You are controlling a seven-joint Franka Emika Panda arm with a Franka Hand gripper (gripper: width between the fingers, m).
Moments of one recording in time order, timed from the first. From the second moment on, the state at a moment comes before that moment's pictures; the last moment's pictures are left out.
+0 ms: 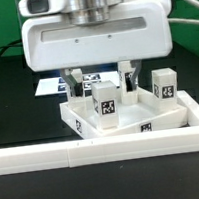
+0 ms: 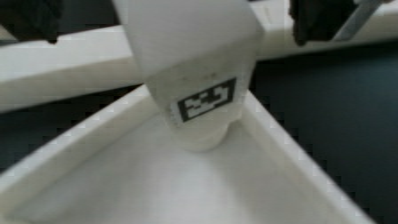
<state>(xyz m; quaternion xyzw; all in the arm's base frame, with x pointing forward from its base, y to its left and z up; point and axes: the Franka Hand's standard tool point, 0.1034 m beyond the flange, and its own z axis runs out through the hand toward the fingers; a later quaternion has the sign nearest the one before) 0.619 0.009 0.084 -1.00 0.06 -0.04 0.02</state>
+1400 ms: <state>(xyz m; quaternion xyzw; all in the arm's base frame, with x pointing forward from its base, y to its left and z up) 0.626 -0.002 0.079 -0.93 0.36 -0.03 0.02</state>
